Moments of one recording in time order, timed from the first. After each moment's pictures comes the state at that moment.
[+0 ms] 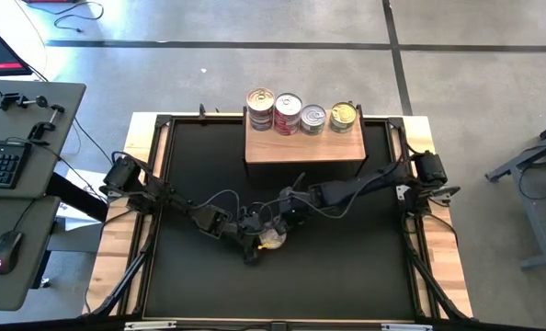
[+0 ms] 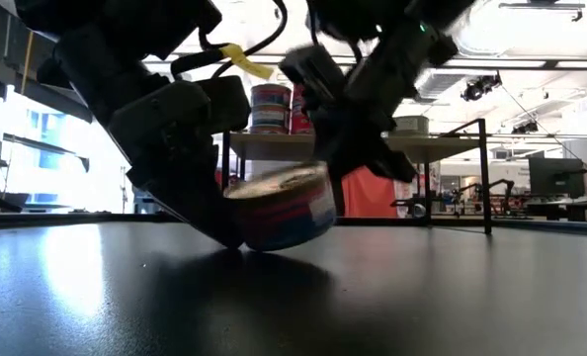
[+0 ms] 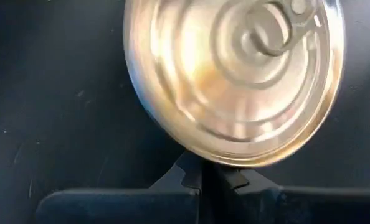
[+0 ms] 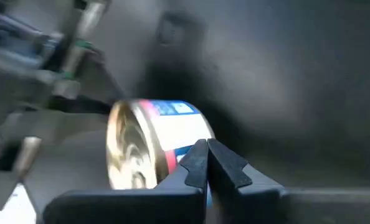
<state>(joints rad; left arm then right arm) -0.34 1.85 0.82 0.10 -0.25 -0.58 0.13 1.86 1.14 -0.22 -0.06 1.05</state>
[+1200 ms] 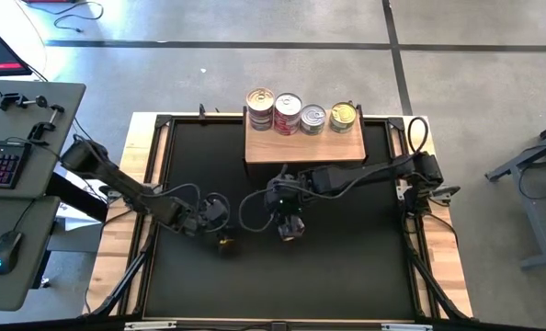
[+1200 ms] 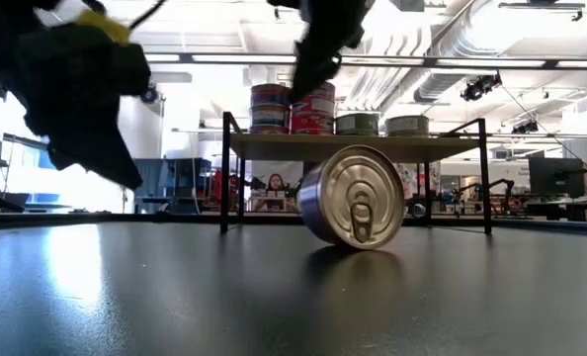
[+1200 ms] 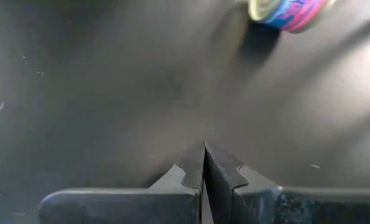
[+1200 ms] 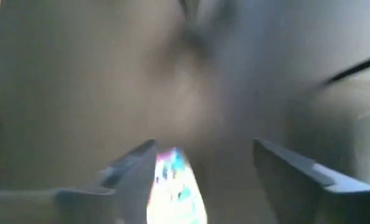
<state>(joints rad) -0.47 1.36 0.57 -0.15 -0.43 -0.96 0.13 1.88 1.66 -0.80 -0.03 0.02</state>
